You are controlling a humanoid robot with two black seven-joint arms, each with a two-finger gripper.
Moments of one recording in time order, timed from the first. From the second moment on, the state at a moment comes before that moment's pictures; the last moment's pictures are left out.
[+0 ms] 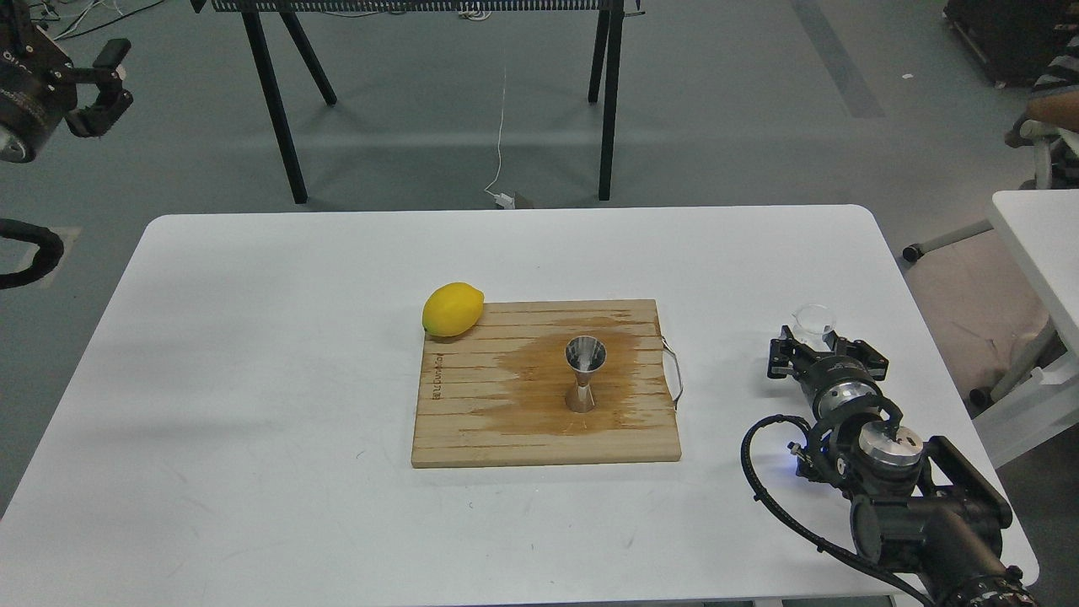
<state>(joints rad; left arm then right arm) -0.75 0.68 -1.06 -0.81 0.32 -0.37 -0.17 0.37 -0.01 1.42 0.62 0.33 0.08 0.06</state>
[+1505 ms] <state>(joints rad) -0.74 0.47 -1.07 -0.68 0.30 -0.36 -0.19 0.54 -0.36 1.11 0.82 0.20 0.32 0.06</state>
